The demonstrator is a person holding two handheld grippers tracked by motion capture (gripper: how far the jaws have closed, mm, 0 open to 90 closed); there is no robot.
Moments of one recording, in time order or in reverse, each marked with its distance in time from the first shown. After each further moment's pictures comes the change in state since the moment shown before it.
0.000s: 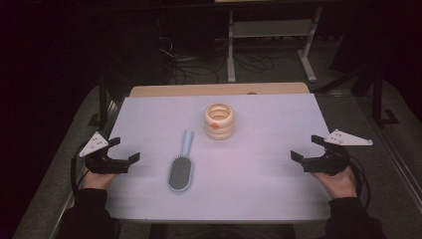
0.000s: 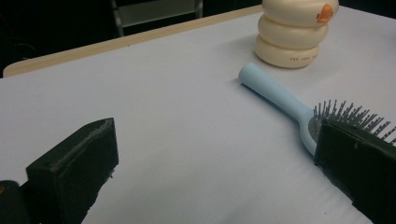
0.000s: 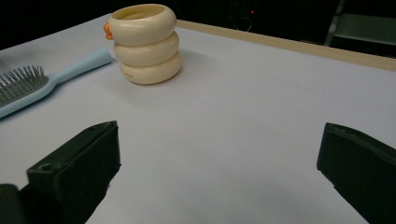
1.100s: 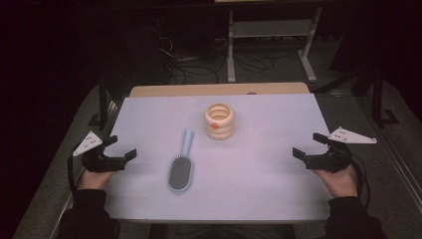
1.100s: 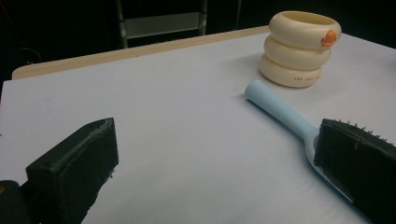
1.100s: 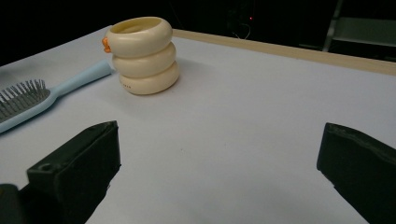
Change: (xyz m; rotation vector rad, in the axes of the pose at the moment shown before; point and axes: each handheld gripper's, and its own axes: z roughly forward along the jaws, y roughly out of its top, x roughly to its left) left arm 0.011 -0.005 -0.003 -0.082 0.007 -0.066; right arm -0.006 0.003 -0.002 -0.034 0.005 0.031
